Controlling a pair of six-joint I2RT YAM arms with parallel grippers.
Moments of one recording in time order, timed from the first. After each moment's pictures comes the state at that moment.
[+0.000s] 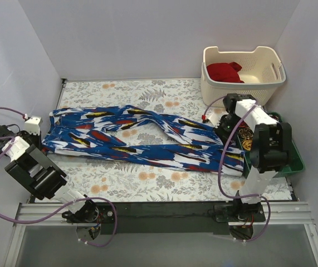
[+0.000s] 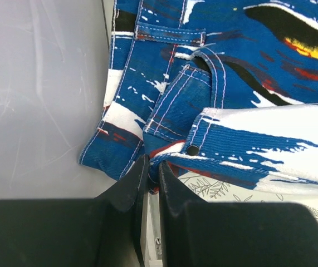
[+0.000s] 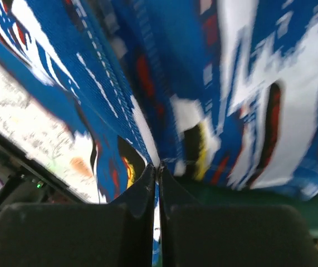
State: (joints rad) left arm 0.89 1.61 1.09 -0.49 0.53 0.90; right arm 0.11 1.74 1.31 -1.23 -0.23 -0.92
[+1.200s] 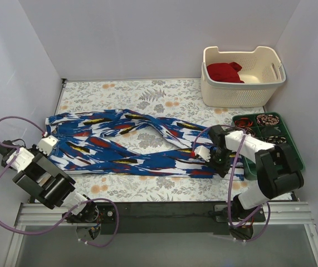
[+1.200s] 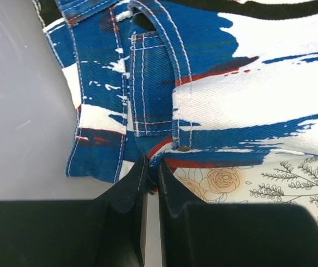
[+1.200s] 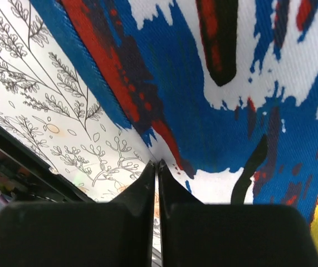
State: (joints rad) left arm 0.97 1.46 0.90 -0.63 0.44 1.47; right arm 0.38 1.52 0.80 -0.99 -0.15 -0.84
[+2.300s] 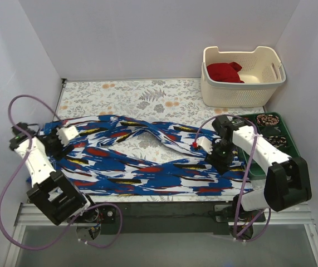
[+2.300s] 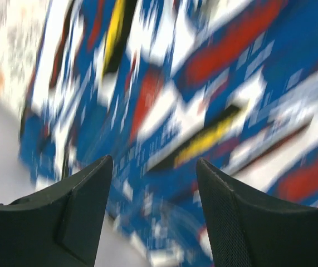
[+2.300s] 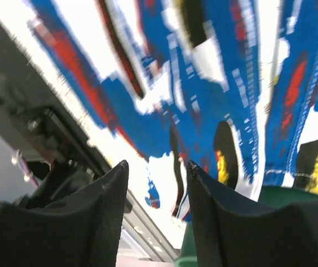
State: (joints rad) left arm 0.79 1.27 1.06 -1.13 0.71 1.78; right arm 0.36 1.36 0.97 -1.24 -0.26 -0.88
